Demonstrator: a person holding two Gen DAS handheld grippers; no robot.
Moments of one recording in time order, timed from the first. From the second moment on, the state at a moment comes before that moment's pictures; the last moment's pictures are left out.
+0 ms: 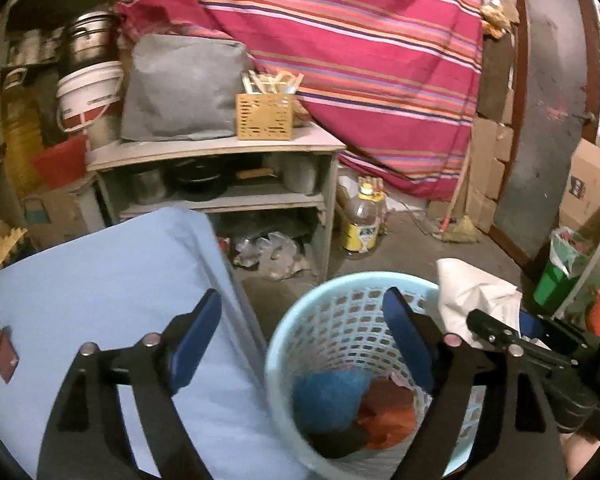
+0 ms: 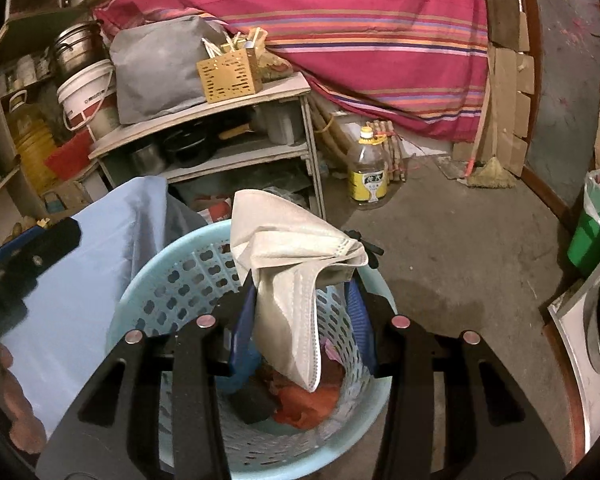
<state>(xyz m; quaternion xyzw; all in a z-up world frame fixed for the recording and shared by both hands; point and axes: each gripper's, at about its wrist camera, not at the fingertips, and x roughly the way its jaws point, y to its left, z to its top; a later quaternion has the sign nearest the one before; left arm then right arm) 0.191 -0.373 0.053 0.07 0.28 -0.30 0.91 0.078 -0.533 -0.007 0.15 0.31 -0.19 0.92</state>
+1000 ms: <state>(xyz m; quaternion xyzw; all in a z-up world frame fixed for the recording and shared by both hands) 0.259 -0.129 0.044 0.08 0.25 -0.10 0.96 0.144 -0.423 0.018 0.16 0.25 -0.20 0.94</state>
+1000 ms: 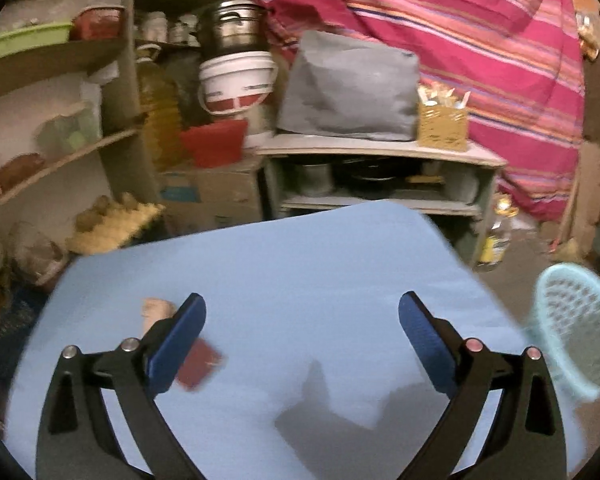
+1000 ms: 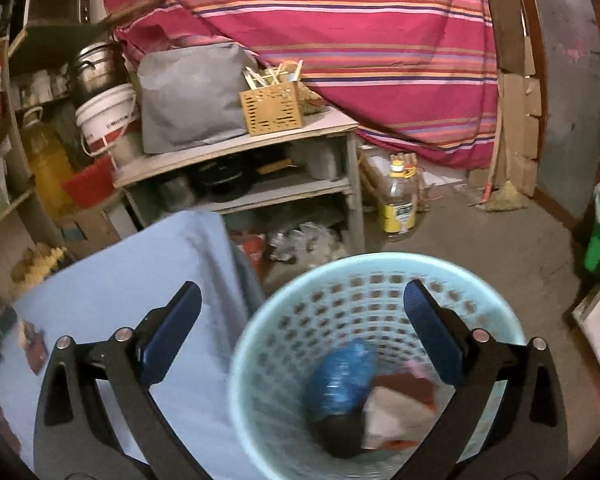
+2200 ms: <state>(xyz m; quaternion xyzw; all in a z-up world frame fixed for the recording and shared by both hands) 0.393 0.017 -0.041 -0.07 0.39 -0.04 0.92 0.267 -0.219 -0.016 0.04 0.31 -0.06 0.95</state>
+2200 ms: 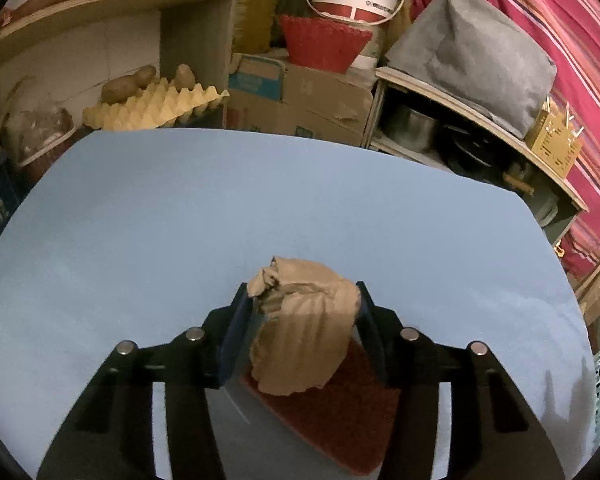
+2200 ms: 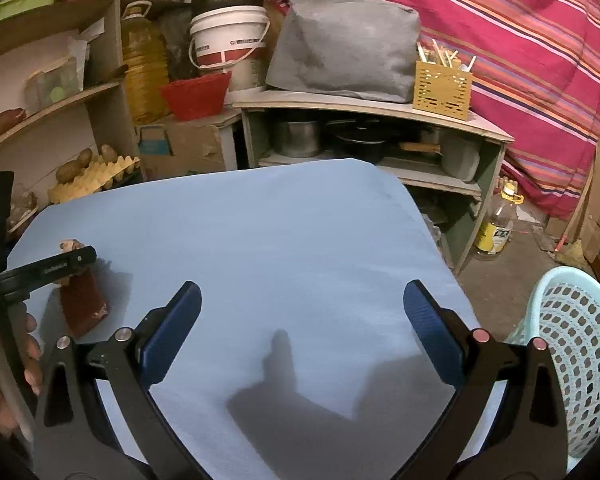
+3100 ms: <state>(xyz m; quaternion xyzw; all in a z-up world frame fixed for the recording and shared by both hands) 0.295 0.113 0.041 -0.01 0.25 0.04 0.97 0.321 -0.071 -0.042 -0.04 0.37 0.04 0.93</state>
